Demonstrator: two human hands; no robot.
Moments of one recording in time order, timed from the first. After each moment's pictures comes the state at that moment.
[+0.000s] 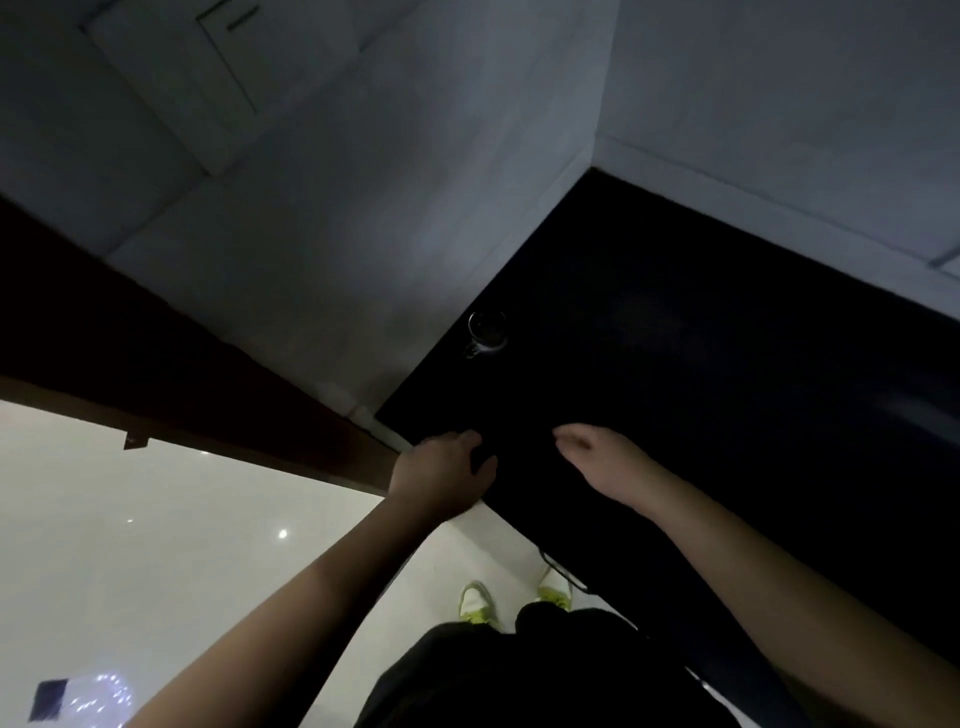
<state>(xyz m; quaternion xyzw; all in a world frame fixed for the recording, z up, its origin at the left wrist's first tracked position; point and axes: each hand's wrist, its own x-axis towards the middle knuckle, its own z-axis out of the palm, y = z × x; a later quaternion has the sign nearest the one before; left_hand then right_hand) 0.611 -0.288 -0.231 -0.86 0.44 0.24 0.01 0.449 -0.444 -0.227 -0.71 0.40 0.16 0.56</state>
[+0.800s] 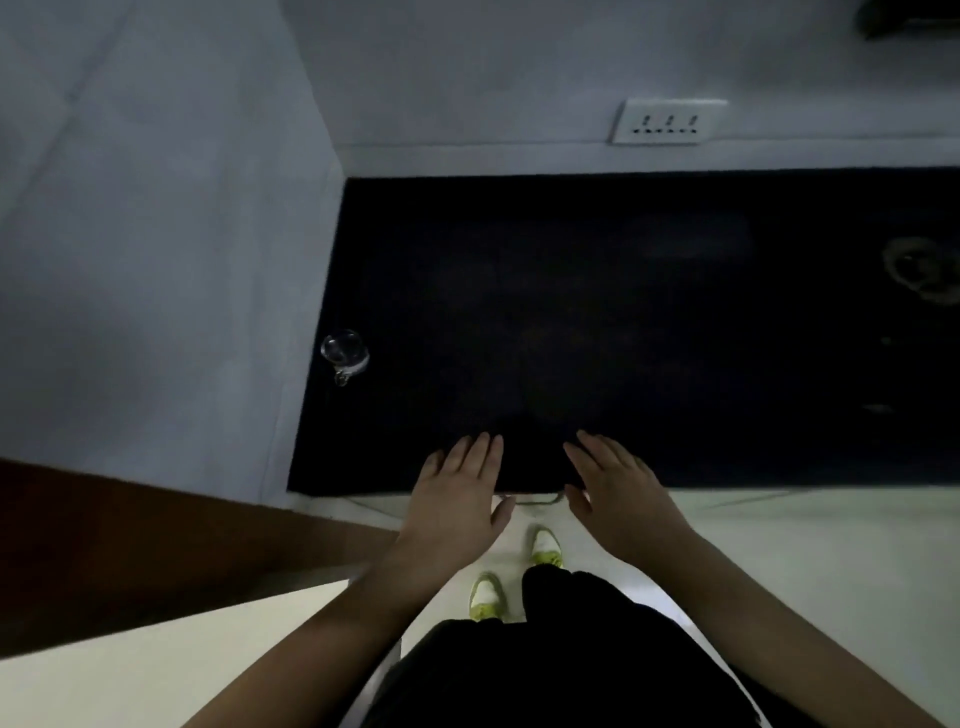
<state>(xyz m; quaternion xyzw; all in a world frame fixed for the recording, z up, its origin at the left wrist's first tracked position) 0.568 -0.265 -0.231 -0.57 0.80 0.12 0.12 0.361 -0.276 -0.205 -0.77 0.59 0.10 0.22</state>
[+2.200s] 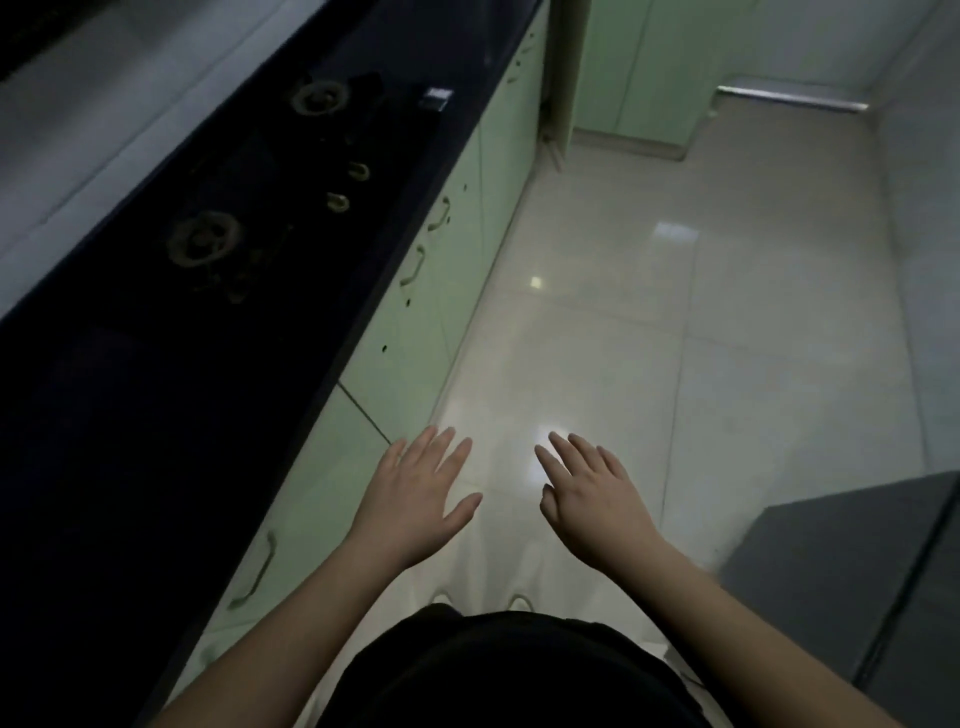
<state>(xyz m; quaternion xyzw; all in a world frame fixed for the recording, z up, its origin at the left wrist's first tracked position) 0.180 -0.125 -0.208 -0.02 0.99 0.03 0.14 0.102 0.089 -0.213 -0.29 0.95 -0.04 0.11</state>
